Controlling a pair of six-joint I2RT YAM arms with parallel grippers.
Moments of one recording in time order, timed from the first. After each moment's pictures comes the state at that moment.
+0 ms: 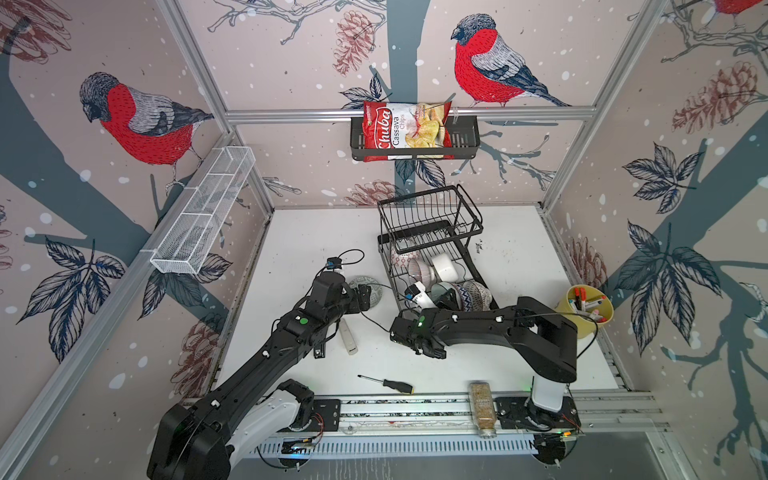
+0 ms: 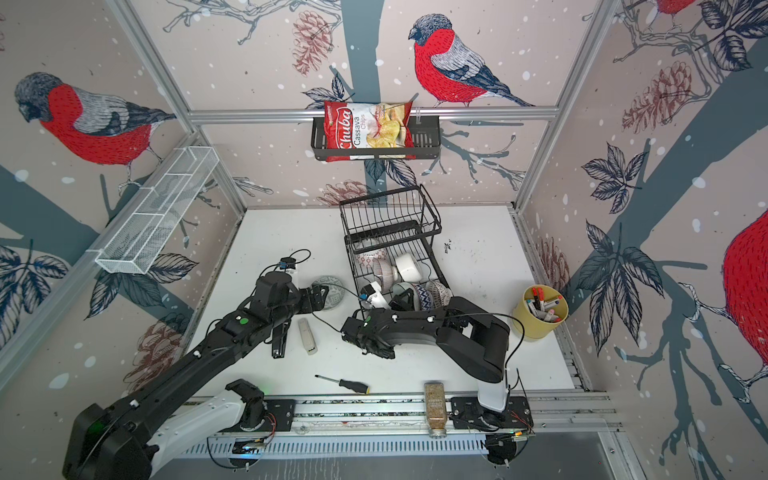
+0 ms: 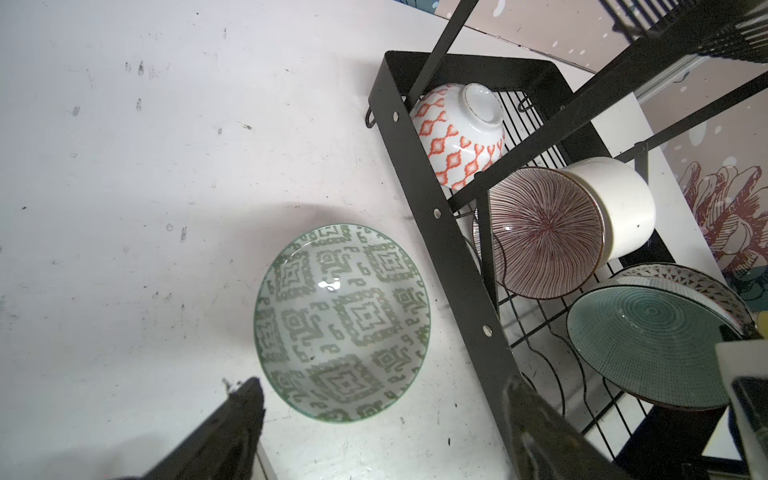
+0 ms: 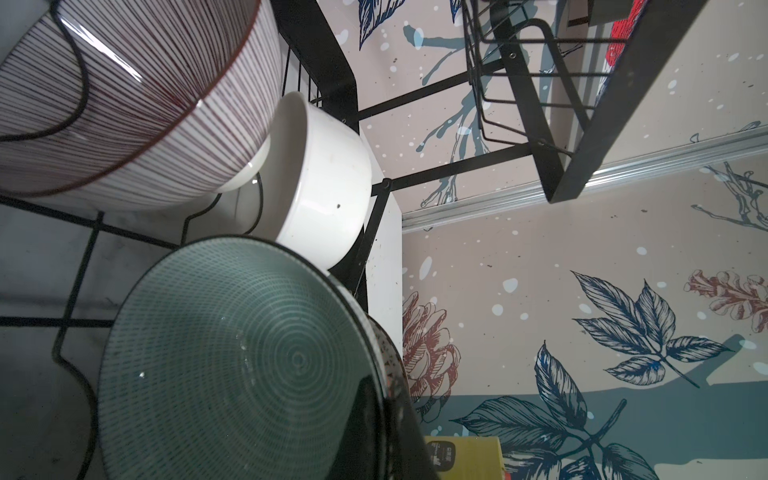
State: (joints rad) left arm -0.47 0.97 0.61 -0.30 -0.03 -0.50; right arm 1.22 1.86 1.12 -0.99 1.37 0.48
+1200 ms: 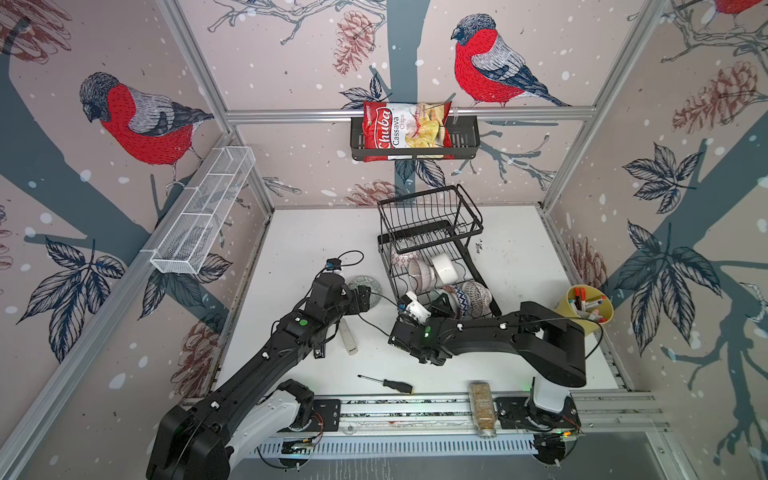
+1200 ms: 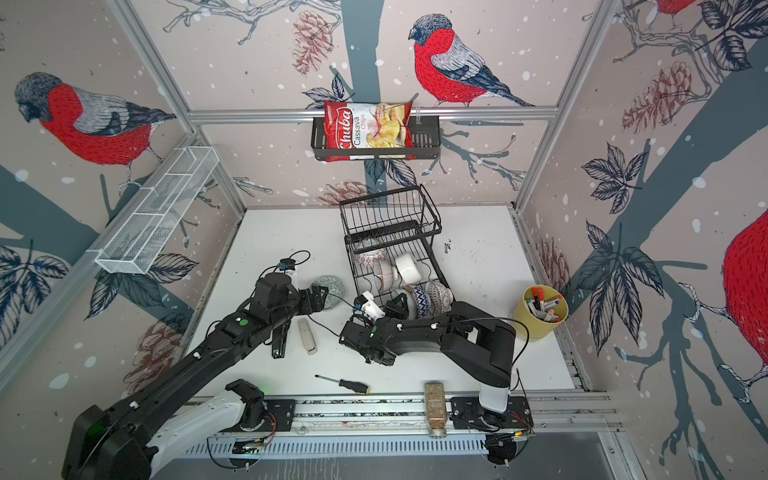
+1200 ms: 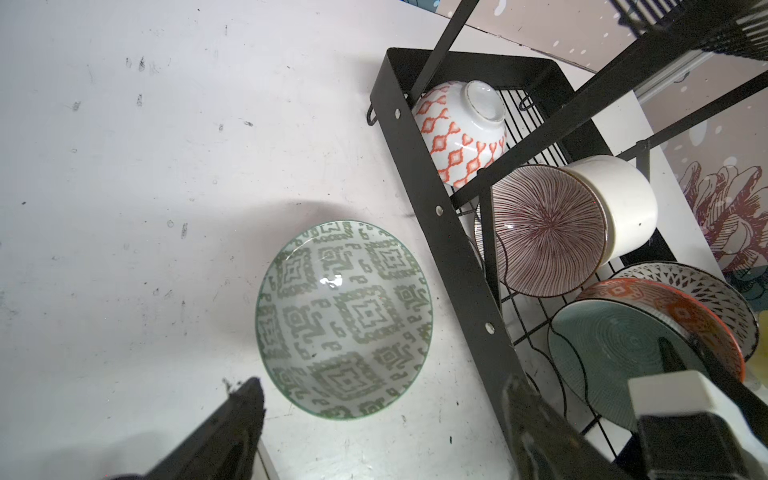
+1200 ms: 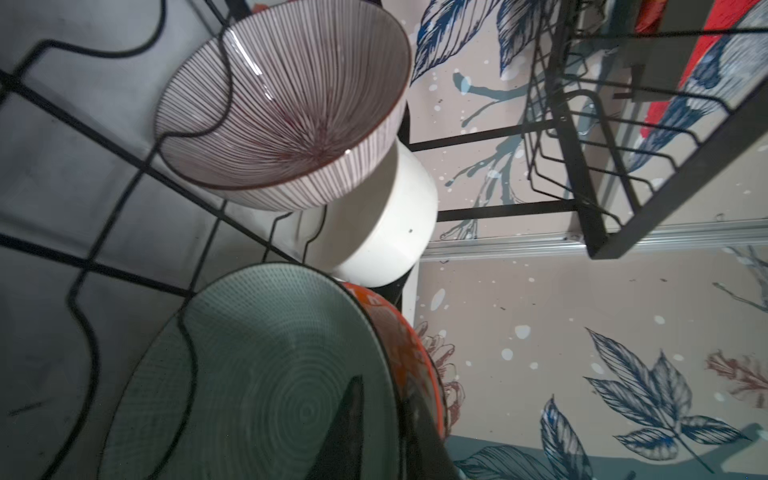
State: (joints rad) left arm -0.47 0.96 0.59 -0.30 -0.03 -0.50; right arm 1.26 1.83 1.01 -0.62 1.27 0.07
